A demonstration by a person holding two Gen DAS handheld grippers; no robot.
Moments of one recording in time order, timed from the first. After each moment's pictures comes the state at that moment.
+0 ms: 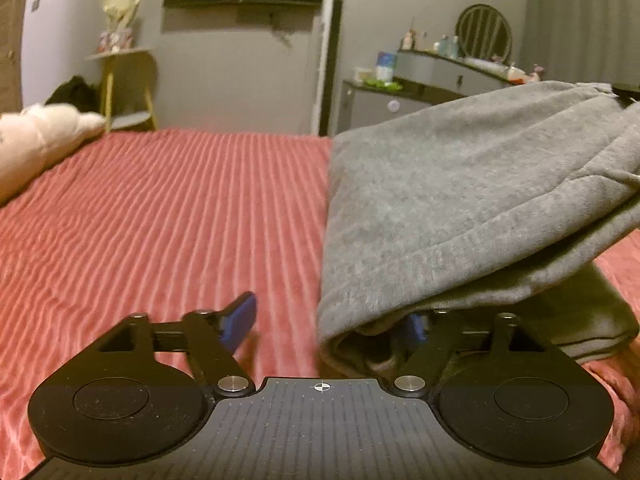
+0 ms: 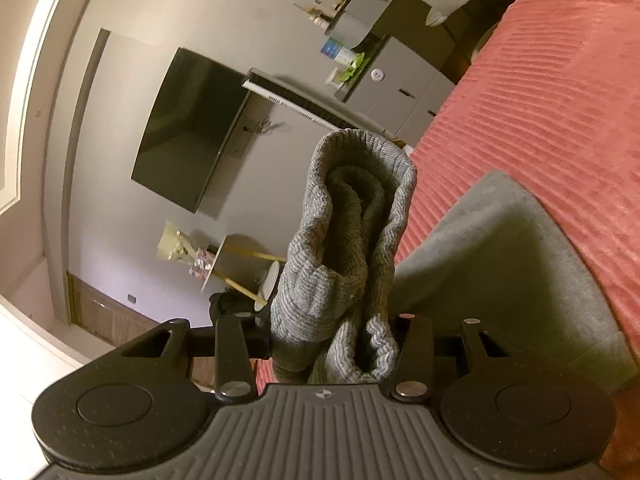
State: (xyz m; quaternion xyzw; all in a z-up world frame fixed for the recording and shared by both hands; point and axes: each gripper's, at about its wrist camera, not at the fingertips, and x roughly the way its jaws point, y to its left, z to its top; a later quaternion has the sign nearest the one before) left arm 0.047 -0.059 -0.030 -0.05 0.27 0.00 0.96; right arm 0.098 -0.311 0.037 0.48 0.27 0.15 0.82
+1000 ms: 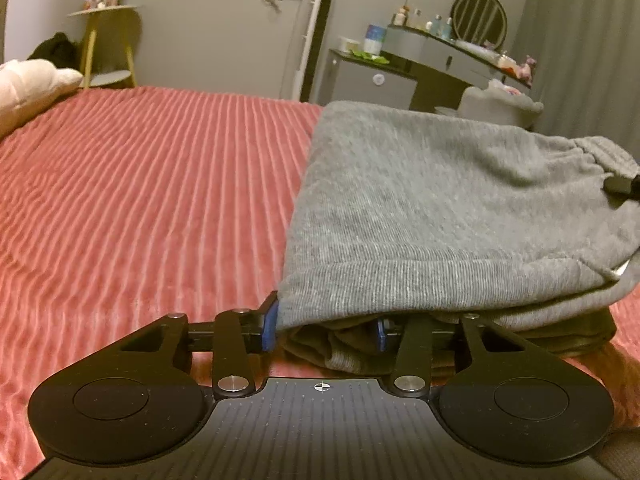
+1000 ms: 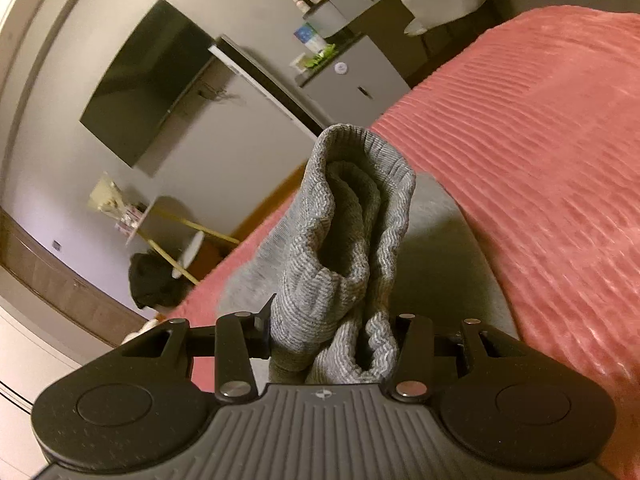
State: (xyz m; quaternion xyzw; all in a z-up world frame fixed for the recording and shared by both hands) left arm 0.069 -0.051 -0.042 -0.10 0.32 -0.03 0.94; right arm 0.091 -0.306 0.013 0.35 0.33 0.09 0.87
